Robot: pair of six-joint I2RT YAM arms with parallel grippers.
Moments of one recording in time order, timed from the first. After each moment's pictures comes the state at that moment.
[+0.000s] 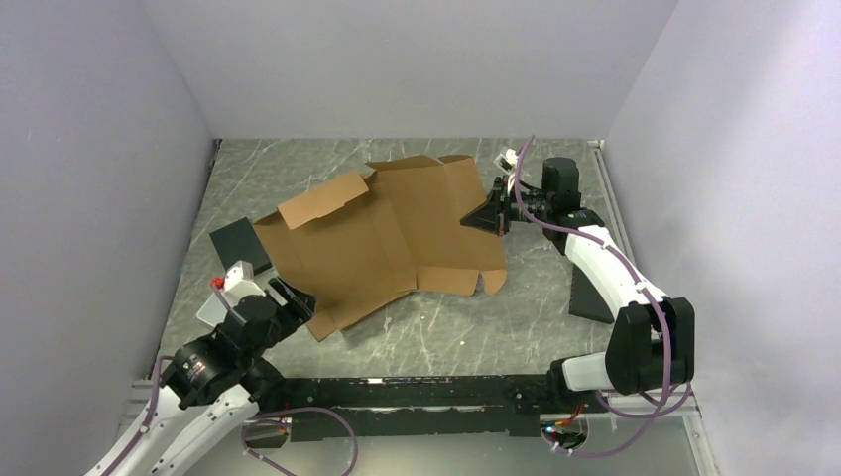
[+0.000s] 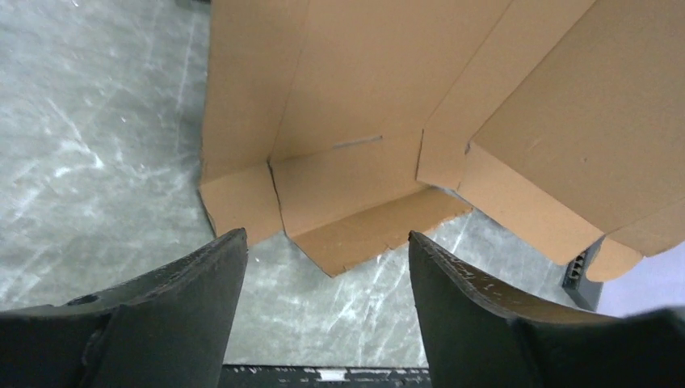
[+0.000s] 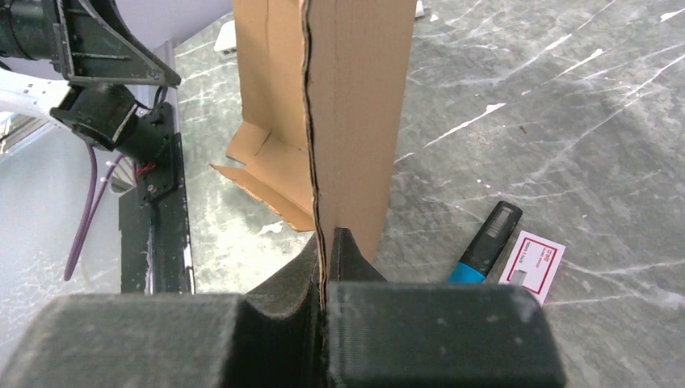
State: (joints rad) left arm -0.68 0.27 0.56 -0.93 -0.40 -1.12; right arm 0.17 1.36 0.98 -0.10 -1.10 -0.06
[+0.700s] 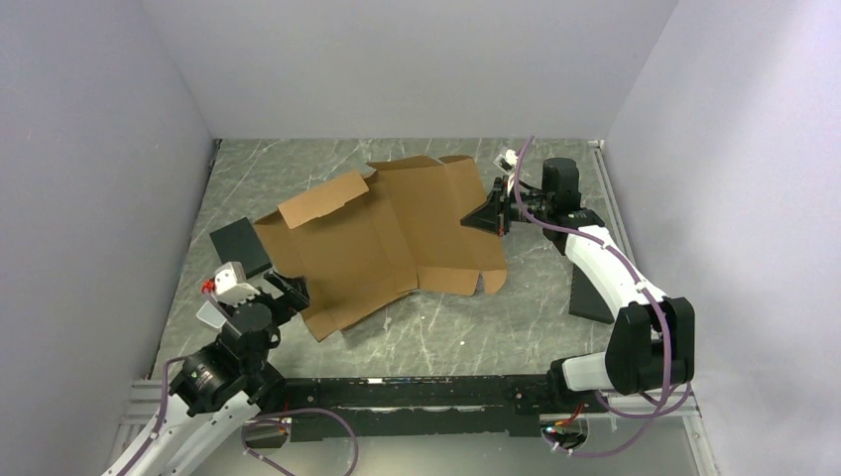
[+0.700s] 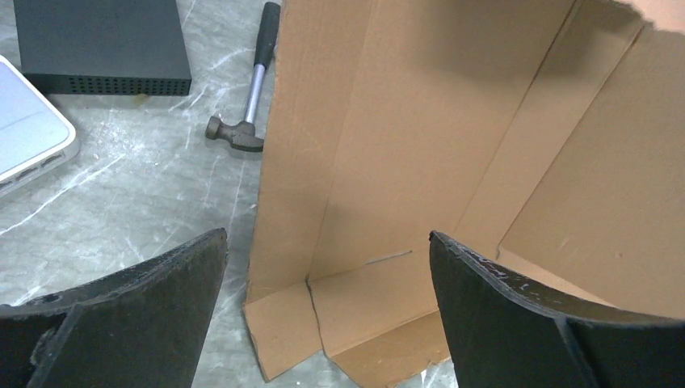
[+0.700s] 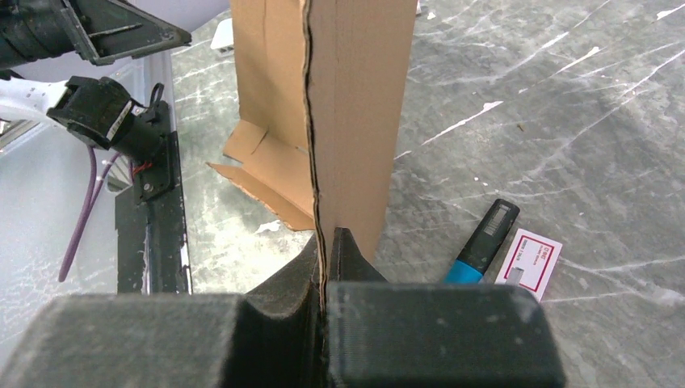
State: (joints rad) left arm -0.68 0.13 0.42 -0.69 -0.70 -0.86; right arm 0.17 1.36 0.98 -0.11 -1.09 -0.08
